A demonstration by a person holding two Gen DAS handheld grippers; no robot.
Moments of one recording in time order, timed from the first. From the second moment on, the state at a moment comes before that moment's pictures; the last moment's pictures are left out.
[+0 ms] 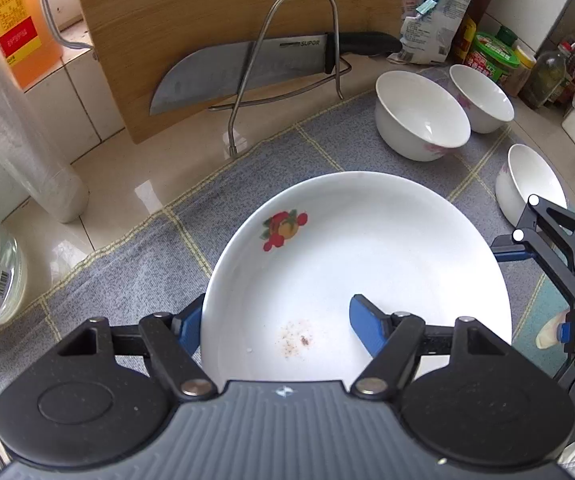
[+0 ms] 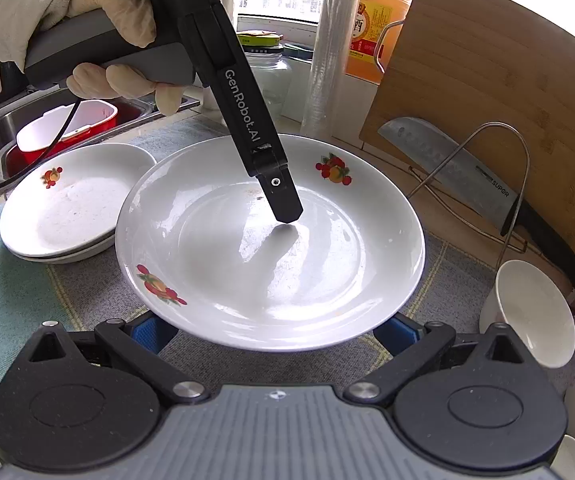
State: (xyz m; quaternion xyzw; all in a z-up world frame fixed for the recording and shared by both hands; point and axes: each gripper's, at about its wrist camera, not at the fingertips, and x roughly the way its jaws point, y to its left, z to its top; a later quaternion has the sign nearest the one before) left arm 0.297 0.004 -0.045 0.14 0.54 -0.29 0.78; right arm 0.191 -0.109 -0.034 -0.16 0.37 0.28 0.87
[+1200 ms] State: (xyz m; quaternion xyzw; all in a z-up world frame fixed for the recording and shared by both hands) left arm 0.226 0.095 -0.025 0.08 0.54 -0.19 0.82; right arm 0.160 -0.042 -0.020 -0.21 0.33 0.38 0.84
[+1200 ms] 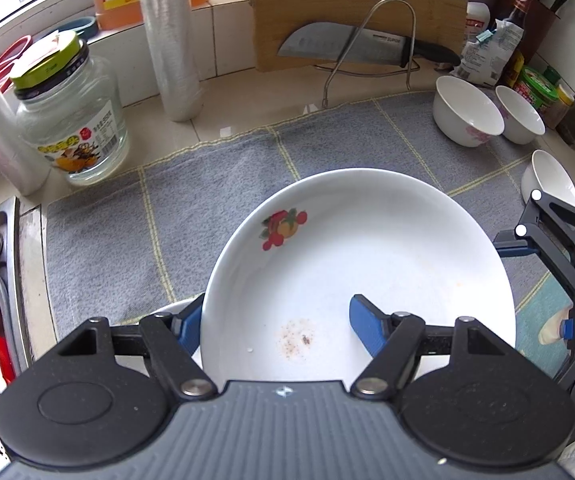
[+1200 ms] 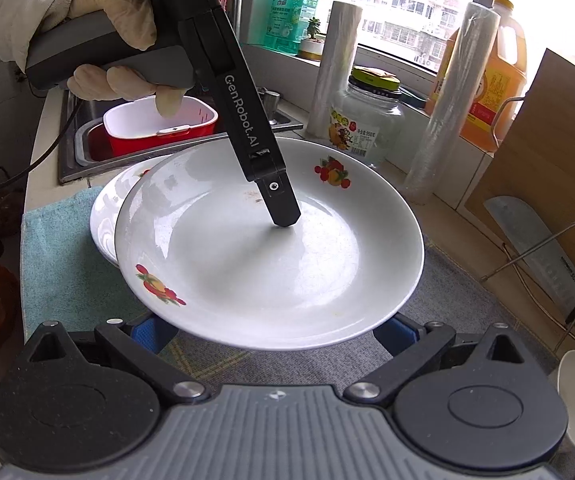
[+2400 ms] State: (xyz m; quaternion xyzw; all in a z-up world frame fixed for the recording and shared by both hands) left arm 0.209 0.171 -0.044 0.01 0.56 -0.15 0.82; right arm 0.160 0.024 -0.031 -0.24 0.35 0.44 0.79
